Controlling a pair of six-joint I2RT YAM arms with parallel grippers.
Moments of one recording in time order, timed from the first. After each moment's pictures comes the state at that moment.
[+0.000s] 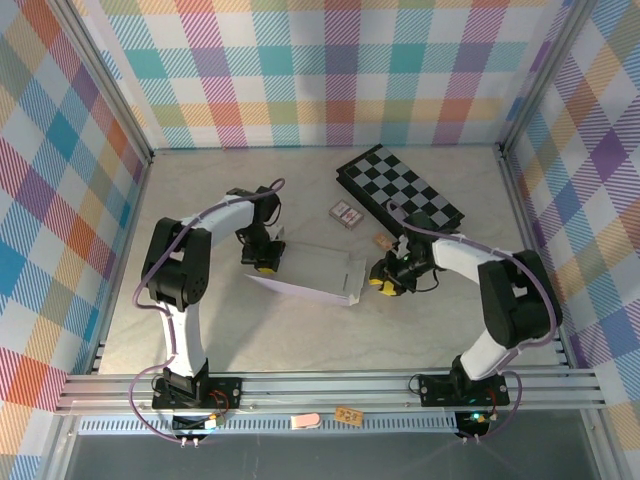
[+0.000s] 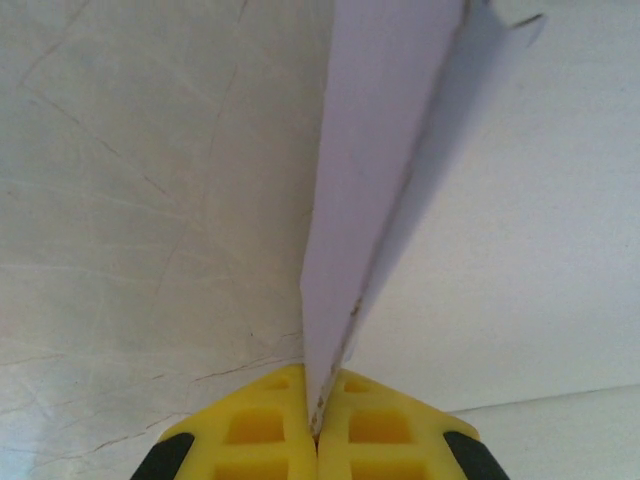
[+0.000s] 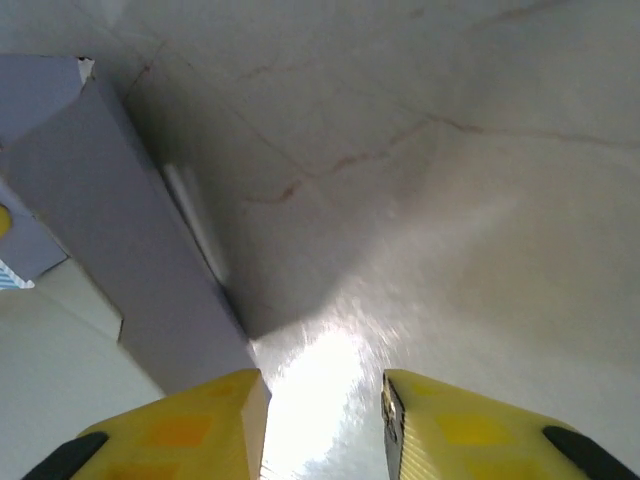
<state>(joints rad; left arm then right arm) -0.36 1.99 1.42 -1.09 0.21 -0.18 0.33 1.64 0.86 -0.57 -0.63 0.72</state>
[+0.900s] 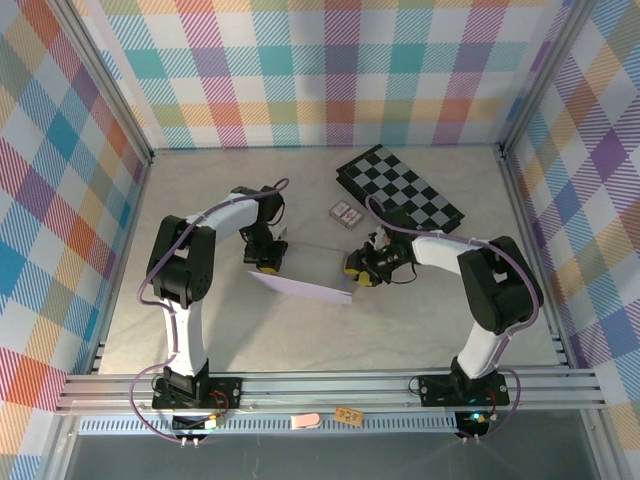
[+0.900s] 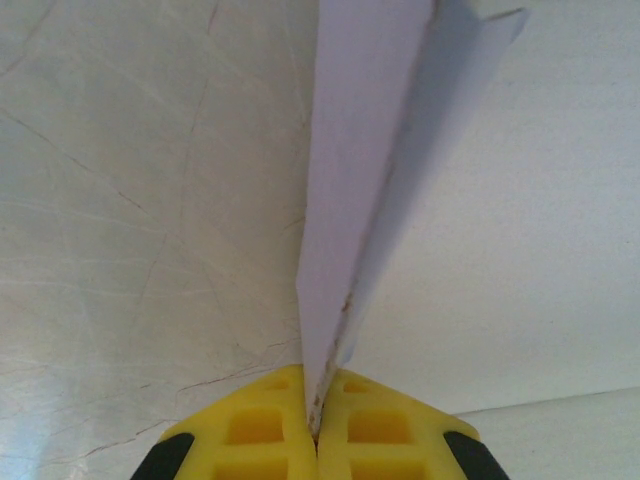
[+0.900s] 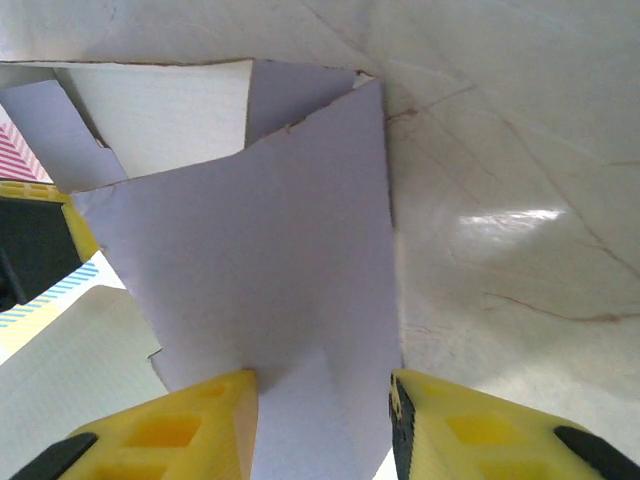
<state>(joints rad) -0.37 2.02 1.46 -1.12 0.21 -0.18 0.45 1.75 0.94 -0.35 -0.71 0.86</state>
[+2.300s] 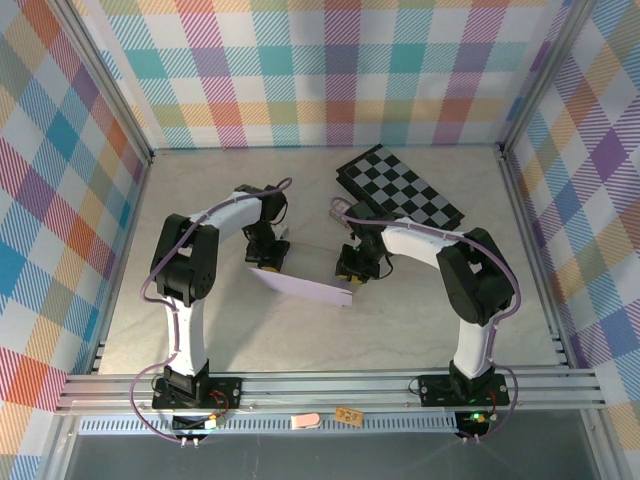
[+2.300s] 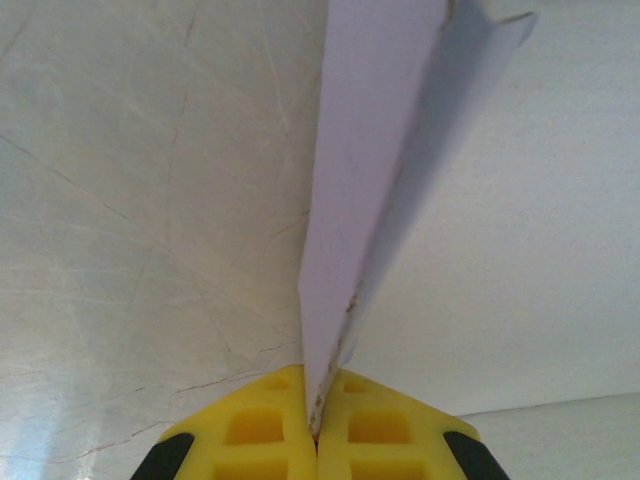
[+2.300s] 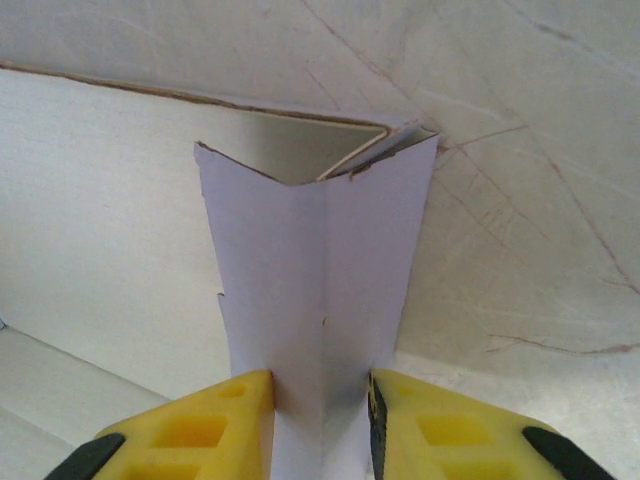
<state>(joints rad) -0.38 2.05 1.50 -1.15 0.20 -0.18 0.62 1.87 1.21 -0.68 -0.33 0.78</state>
